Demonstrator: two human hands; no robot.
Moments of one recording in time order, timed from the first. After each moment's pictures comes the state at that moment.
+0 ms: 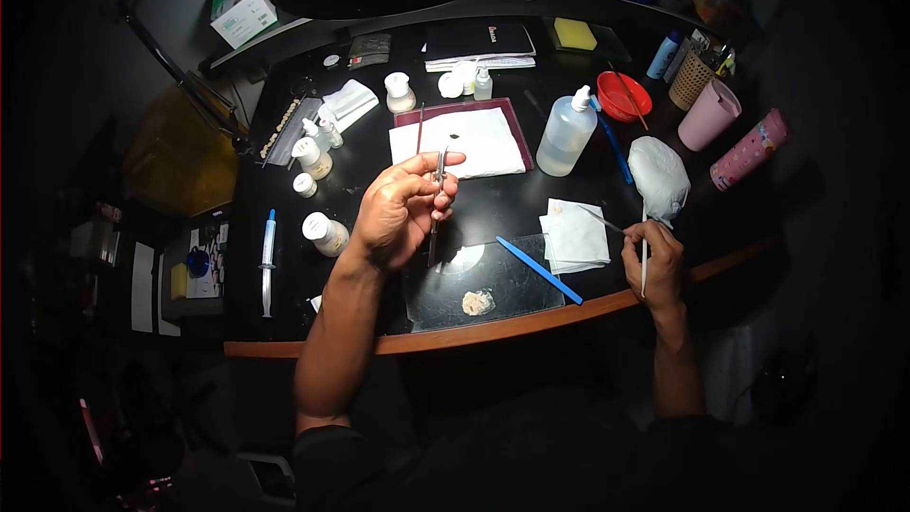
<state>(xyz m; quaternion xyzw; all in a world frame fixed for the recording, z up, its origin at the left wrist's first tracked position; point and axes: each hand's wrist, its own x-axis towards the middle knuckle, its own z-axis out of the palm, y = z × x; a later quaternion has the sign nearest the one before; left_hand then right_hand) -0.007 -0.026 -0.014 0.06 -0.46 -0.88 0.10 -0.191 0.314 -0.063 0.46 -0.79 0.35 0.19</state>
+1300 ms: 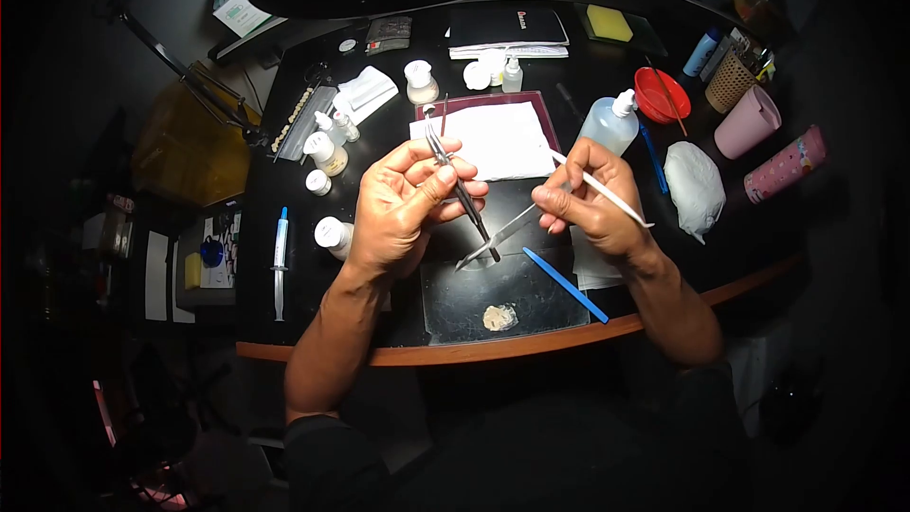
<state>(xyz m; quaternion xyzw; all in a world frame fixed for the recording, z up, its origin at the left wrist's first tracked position) -0.003 -0.027 -0.004 0.08 -0.52 -0.82 0.23 -0.181 0.157 -0.013 0.38 -0.51 0.69 -0.35</state>
